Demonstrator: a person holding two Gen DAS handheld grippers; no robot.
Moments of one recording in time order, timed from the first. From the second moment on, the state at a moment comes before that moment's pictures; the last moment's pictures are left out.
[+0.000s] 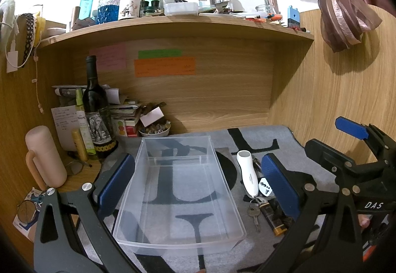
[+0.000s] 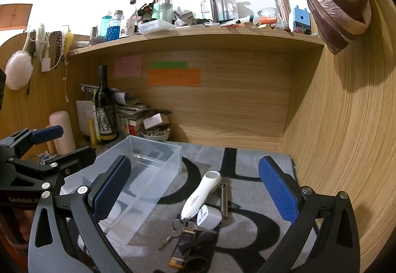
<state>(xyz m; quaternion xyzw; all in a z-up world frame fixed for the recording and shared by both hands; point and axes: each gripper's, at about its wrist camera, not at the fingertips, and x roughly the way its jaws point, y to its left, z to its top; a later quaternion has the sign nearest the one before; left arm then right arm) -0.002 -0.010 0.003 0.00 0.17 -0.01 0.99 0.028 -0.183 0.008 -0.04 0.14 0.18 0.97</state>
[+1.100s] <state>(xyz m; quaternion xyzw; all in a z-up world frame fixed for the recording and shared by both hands) 0.005 0.002 -0.008 -0.01 0.20 -0.03 0.98 0.034 -0.188 0.002 -0.04 0.15 0.18 0.97</state>
